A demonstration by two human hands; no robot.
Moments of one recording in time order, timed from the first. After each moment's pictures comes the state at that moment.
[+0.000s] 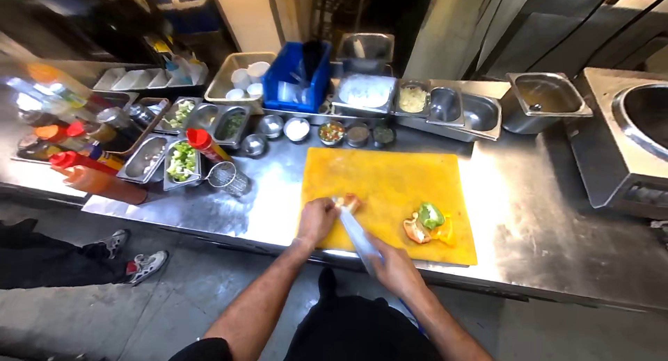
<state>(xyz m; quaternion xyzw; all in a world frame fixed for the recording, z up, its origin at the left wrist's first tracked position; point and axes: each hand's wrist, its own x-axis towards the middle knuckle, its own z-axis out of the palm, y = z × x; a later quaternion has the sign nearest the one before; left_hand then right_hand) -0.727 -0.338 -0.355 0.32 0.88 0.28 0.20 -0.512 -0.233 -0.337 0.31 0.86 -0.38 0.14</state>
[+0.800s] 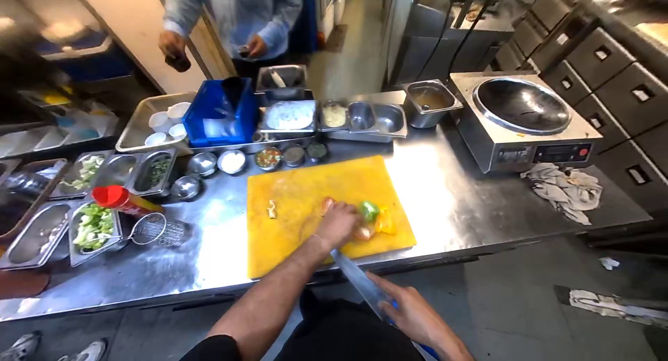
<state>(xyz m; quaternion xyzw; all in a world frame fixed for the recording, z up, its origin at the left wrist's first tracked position) -0.643 -0.208 -0.342 0.71 0.68 0.08 0.17 -0.375 -0.223 -0.340 0.34 0.81 -0.46 0.12</state>
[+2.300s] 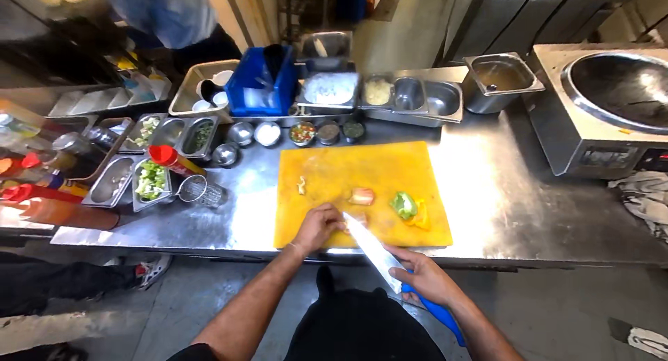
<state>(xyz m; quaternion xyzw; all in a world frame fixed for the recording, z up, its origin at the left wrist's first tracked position) -0.694 -0.321 -0.371 0.54 0.73 0.36 0.20 -0.414 -0.180 -0.353 0.35 0.68 -0.63 0.13</state>
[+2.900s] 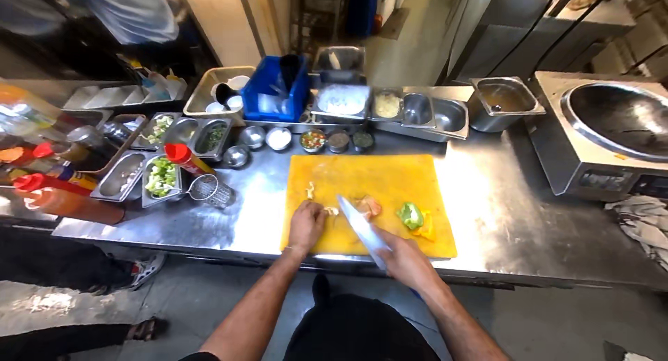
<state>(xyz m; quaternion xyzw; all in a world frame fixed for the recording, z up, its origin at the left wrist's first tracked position) -0.716 -0.332 -0.367 0.36 0.88 0.30 0.11 -0.493 -0.194 -0.309 0.34 0.86 -0.36 0.11</state>
